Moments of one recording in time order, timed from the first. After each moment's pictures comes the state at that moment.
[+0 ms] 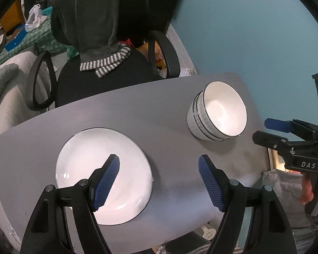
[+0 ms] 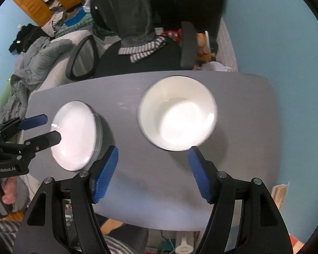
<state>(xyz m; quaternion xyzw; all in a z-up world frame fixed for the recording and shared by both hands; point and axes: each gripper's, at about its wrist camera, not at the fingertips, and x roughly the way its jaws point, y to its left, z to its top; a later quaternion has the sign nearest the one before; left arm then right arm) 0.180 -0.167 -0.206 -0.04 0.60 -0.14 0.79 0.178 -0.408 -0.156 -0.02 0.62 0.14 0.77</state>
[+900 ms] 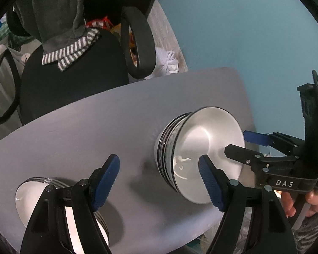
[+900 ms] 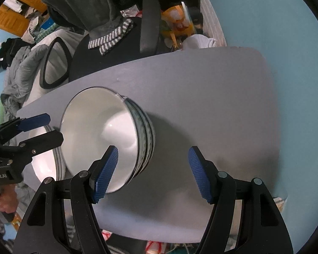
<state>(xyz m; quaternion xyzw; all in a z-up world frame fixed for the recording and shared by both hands) 0.281 -0.246 -0.268 -0.06 0.68 -0.17 0.71 0.255 -0.480 -0.228 0.05 0.69 0.12 0.71</state>
